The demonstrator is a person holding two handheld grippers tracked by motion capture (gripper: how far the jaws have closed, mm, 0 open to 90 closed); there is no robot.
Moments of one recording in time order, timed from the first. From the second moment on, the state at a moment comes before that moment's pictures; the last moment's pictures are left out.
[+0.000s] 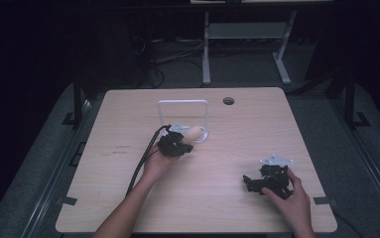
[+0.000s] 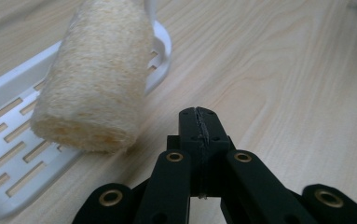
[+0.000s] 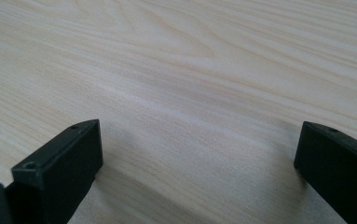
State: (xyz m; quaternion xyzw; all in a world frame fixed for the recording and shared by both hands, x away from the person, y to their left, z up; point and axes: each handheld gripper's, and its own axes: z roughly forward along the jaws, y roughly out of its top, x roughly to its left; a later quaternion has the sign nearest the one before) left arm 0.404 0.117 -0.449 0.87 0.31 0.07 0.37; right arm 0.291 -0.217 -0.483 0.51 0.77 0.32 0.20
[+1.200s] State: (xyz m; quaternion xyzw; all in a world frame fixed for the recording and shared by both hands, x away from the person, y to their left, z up) left arm 0.424 0.158 -0.458 0.84 0.38 0.12 0.36; right arm 0.291 -0.217 -0.483 0.51 0.77 0.32 0.20
